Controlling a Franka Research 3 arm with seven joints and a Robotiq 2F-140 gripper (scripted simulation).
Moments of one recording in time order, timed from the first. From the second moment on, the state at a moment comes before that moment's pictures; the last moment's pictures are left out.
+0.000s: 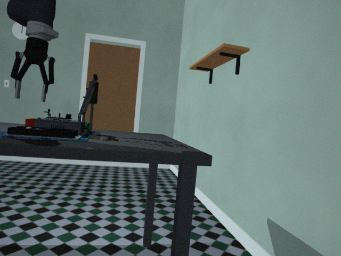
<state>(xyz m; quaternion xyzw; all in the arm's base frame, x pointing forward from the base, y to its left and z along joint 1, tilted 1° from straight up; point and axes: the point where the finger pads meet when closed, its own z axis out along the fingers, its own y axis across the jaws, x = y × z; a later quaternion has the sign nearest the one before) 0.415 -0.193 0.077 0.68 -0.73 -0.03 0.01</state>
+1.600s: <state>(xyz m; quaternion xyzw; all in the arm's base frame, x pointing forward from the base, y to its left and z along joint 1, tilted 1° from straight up) 0.430 -0.197 0.014 0.69 -0.72 -0.01 0.00</state>
